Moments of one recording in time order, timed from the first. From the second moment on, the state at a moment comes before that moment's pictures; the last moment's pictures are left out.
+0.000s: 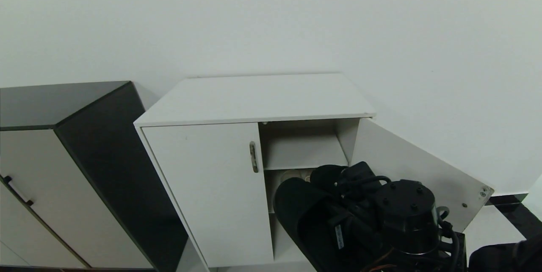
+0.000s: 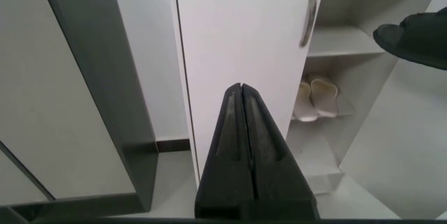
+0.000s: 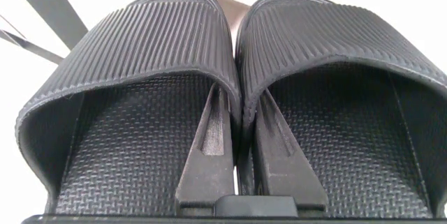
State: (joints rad) left arm 0.00 0.00 0.00 0.00 -0.01 0.00; right arm 0.92 1.83 -0.57 -0.93 -0.42 0.10
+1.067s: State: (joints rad) left arm 0.00 0.00 0.00 0.00 -0.01 0.00; right arm 0.92 1.85 -0.55 -0.96 -0.42 0.09
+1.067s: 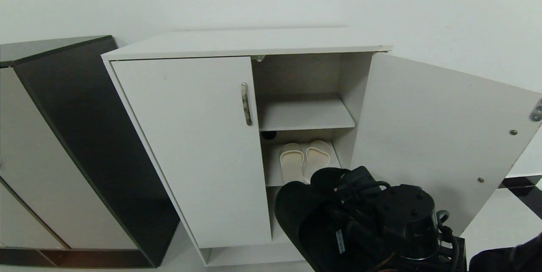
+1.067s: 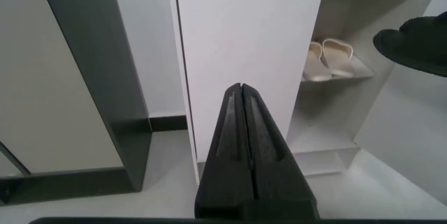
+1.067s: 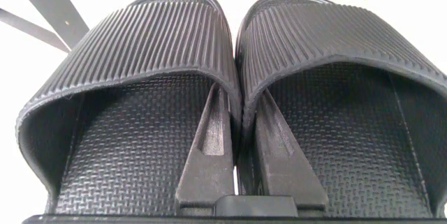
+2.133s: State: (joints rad) left arm 0.00 0.00 0.00 0.00 -0.01 0.00; right arm 0.93 1.93 -0.87 -0.75 -0.68 0.08
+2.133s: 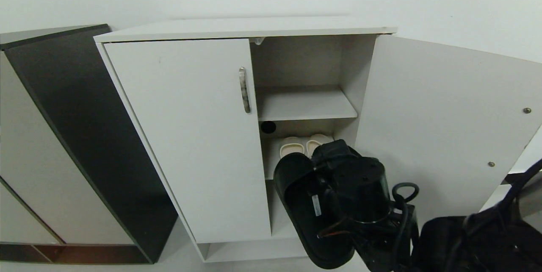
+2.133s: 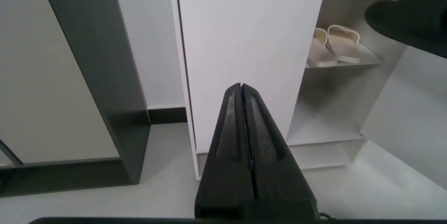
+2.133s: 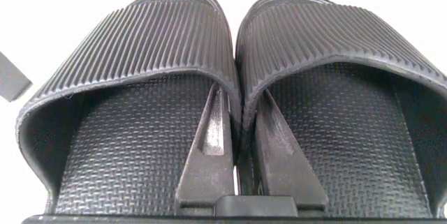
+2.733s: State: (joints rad) left arm 0.00 0.00 0.00 0.00 -0.01 0.00; right arm 0.94 1.94 -1.36 -0.27 -0.88 0.27
